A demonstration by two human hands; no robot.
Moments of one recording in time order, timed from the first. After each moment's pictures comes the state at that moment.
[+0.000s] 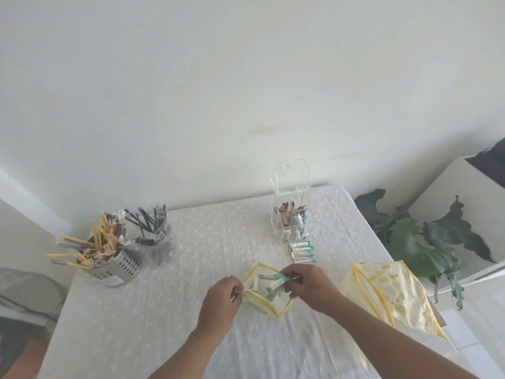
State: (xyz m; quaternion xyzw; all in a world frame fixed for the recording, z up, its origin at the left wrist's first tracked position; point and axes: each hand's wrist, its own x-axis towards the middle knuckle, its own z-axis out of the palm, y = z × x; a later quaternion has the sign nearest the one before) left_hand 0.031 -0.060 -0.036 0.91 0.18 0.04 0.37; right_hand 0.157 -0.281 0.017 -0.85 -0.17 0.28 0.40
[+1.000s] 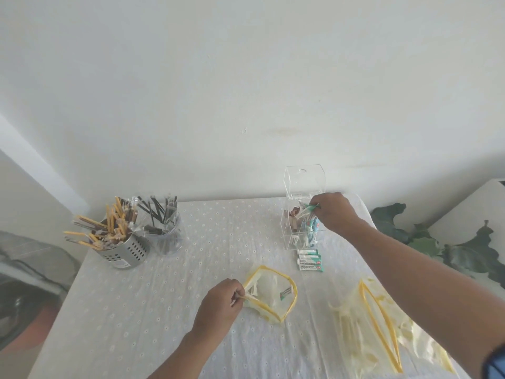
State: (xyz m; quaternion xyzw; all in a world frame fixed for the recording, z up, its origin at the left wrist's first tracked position) left_hand 0.022 -0.071 -0.023 0.91 0.19 0.06 0.36; right_hand 0.327 -0.250 0.094 -0.95 -0.25 0.09 0.16
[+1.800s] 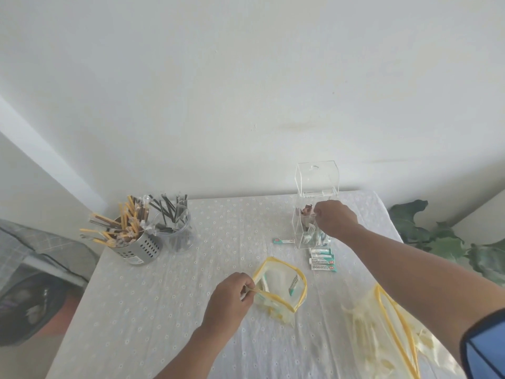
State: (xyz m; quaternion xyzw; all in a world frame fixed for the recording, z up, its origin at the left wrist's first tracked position) left_hand 0.028 -0.072 -0.012 0.91 0.19 0.09 0.36; right_hand 0.332 -0.228 0.048 -0.96 -0.22 0.14 0.10
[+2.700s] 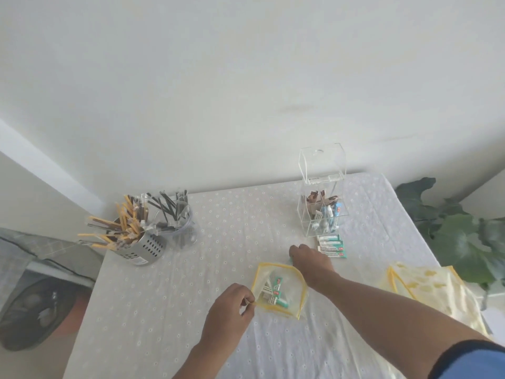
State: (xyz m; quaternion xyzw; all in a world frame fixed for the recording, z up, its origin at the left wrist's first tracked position) left_hand -0.010 -0.058 -0.033 0.92 0.19 0.04 0.35; right_hand 0.212 -0.208 -0.065 -0.92 -0.30 0.23 0.03
